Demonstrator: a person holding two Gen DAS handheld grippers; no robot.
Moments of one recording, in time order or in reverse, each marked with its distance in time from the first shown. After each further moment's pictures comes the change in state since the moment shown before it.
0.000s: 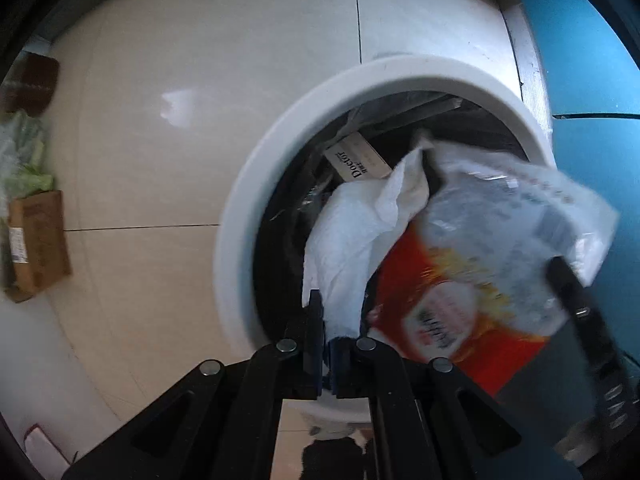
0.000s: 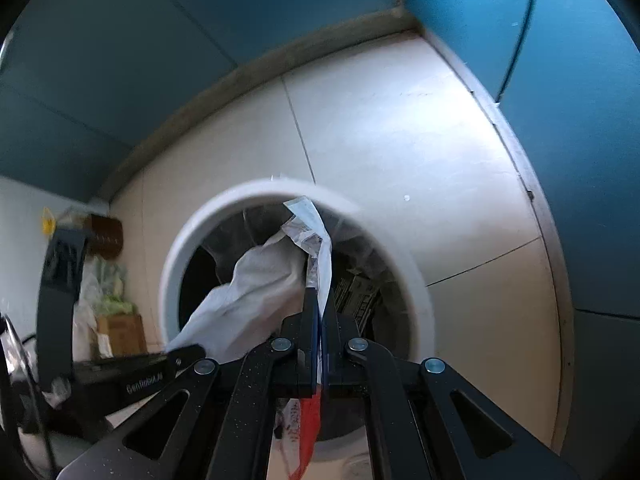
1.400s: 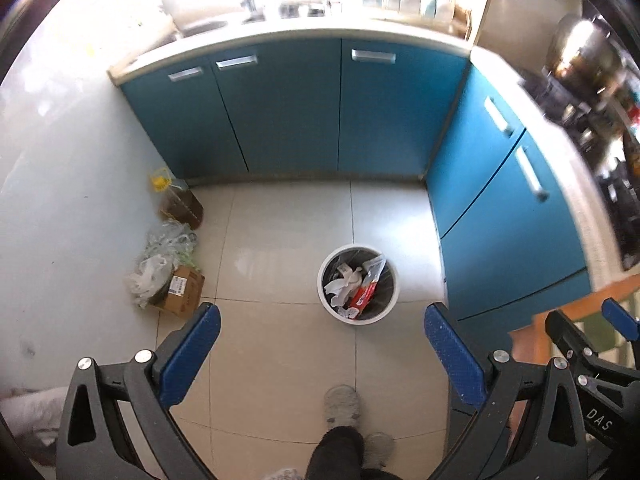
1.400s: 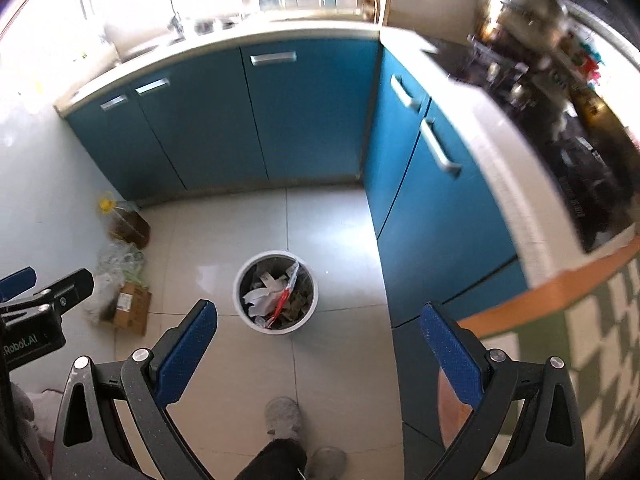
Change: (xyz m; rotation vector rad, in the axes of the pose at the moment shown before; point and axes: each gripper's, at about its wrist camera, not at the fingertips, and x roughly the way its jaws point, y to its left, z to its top) left arm -0.518 -0.070 -0.388 0.011 -0.733 0.133; right arm -0.616 0.094 -0.138 -0.271 -0.343 -0.209
